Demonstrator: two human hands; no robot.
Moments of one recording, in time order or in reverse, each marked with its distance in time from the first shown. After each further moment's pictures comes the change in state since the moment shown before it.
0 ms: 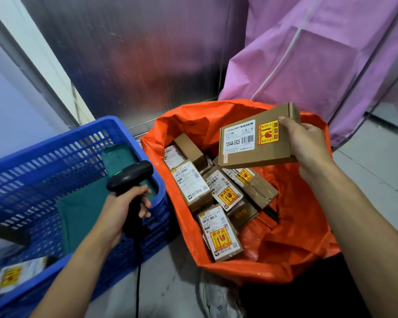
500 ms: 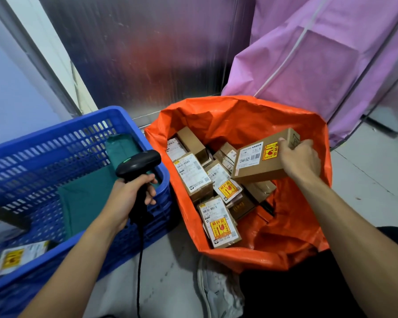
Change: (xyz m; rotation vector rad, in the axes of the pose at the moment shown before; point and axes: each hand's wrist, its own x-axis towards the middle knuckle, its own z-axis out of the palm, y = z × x) left_hand -0.002 -0.001 -0.003 0.036 -0.017 0.019; right_hand 0.008 0.053 -0.005 -0.754 0.240 -0.021
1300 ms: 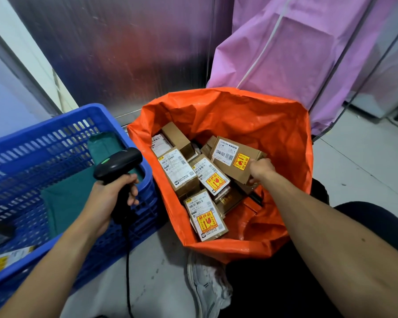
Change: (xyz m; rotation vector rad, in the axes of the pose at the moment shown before) left_hand -0.012 -0.002 0.006 0.044 0.006 0.018; right_hand 0.012 0.047 0.079 0.083 -0.348 0.309
